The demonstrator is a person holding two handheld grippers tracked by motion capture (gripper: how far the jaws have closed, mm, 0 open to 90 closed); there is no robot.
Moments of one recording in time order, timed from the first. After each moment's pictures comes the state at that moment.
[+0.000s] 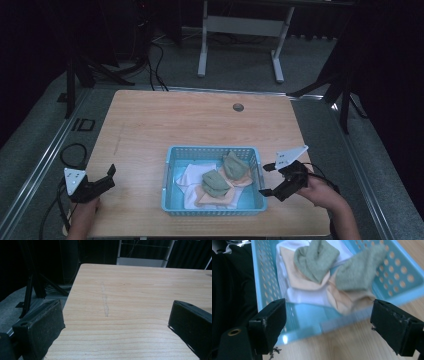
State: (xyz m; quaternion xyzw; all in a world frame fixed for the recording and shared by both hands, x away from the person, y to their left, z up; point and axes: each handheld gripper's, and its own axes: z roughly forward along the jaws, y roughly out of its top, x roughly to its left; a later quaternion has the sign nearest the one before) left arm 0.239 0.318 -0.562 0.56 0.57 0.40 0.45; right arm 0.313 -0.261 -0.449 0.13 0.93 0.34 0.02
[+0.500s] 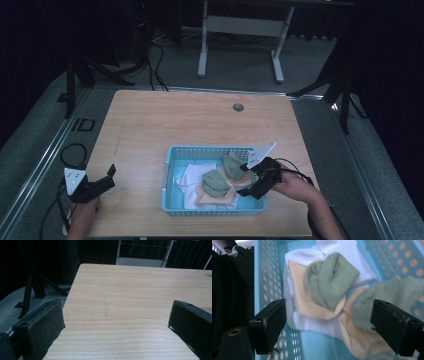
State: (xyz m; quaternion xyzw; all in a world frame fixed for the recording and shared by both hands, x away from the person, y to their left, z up) left arm 0.239 0.319 -0.562 0.56 0.57 0.40 0.46; right arm 0.323 -0.194 -0.458 0.09 0.94 0.32 -0.01
